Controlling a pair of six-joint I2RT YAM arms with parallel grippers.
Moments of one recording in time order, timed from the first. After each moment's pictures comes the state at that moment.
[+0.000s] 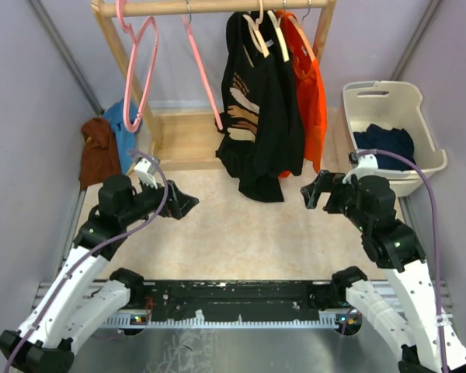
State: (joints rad) left arm -0.40 0.70 0.72 -0.35 0.34 -0.35; right arm 0.34 0.61 0.92 -0.72 0.02 0.39
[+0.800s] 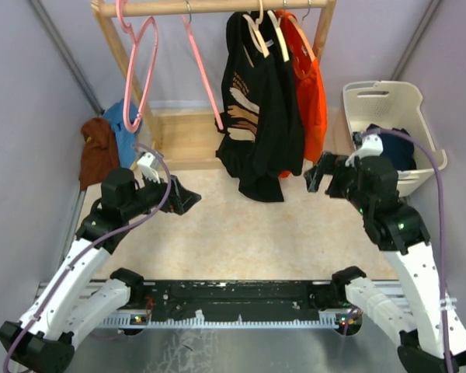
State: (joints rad) left arm -0.40 0.75 0.74 -0.35 0.35 -0.34; right arm 0.34 0.71 1.05 -0.76 0.06 0.39
